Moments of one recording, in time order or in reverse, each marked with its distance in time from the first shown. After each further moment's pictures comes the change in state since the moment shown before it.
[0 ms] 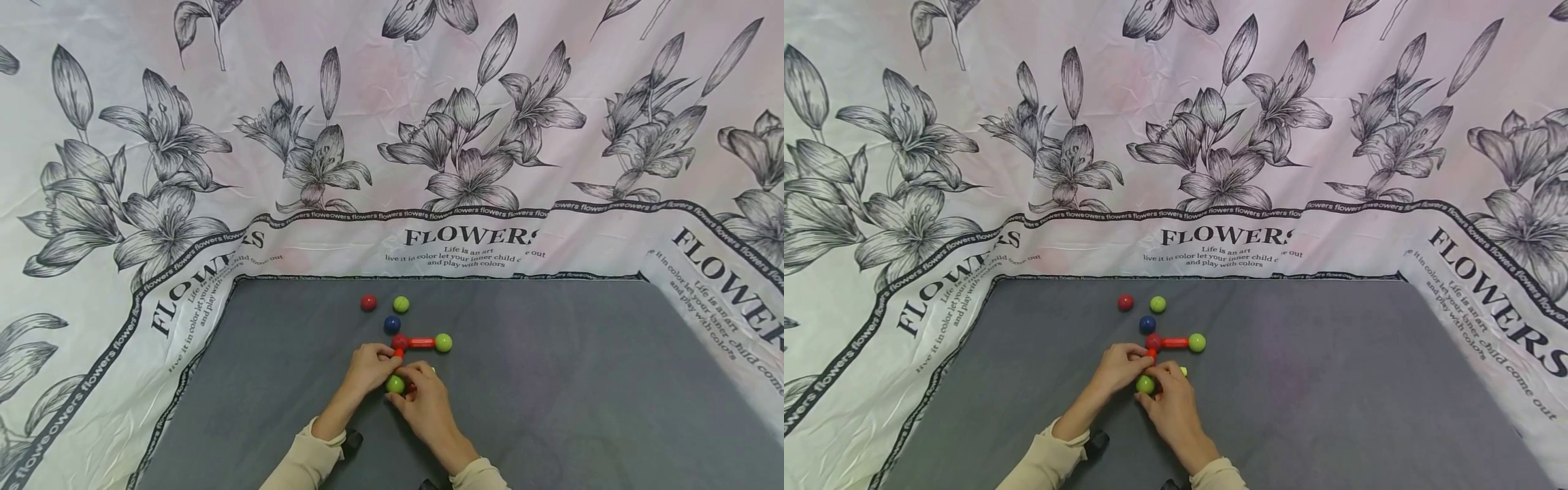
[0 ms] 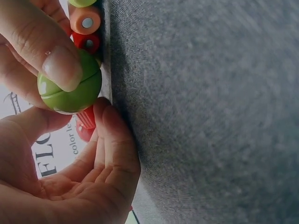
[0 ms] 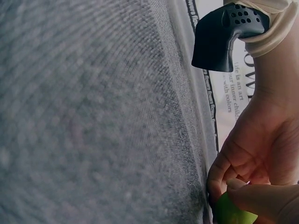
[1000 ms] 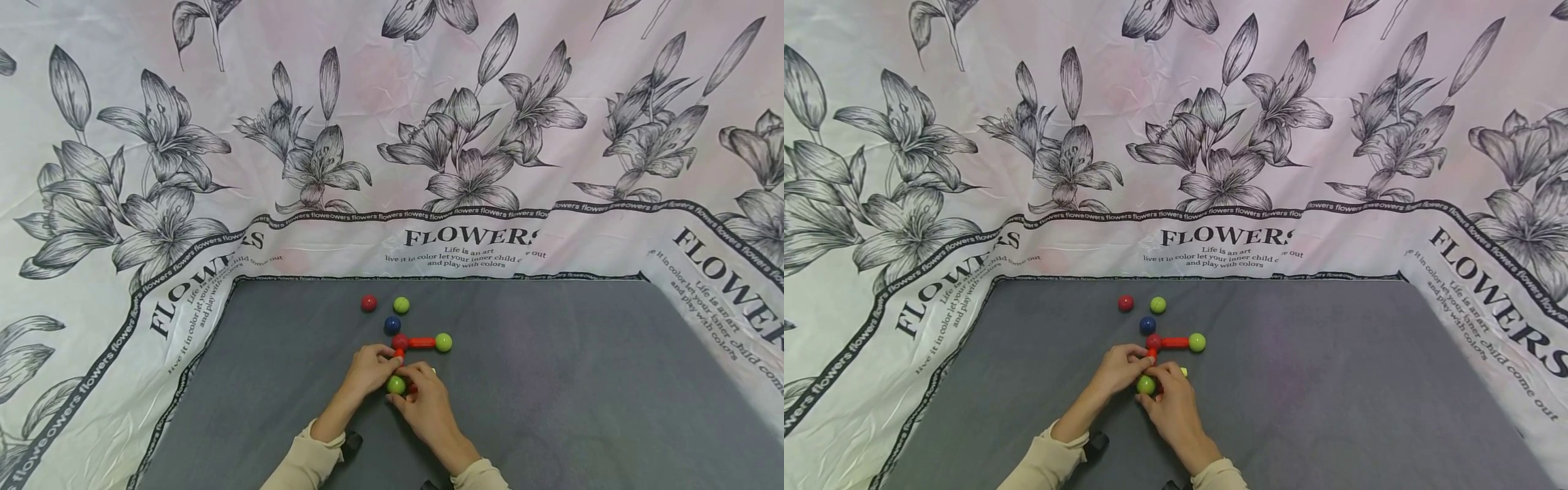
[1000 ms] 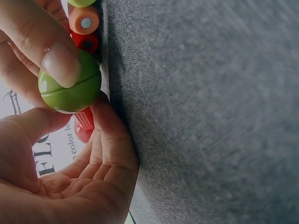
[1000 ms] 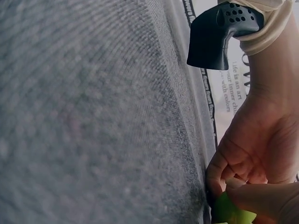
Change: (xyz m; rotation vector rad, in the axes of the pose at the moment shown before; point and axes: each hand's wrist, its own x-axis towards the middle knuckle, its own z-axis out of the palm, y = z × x) left_hand 0.000 -0.001 -0.002 -0.020 -0.047 0.010; right_hand 0.001 0.004 0.002 0.031 0.002 -0.018
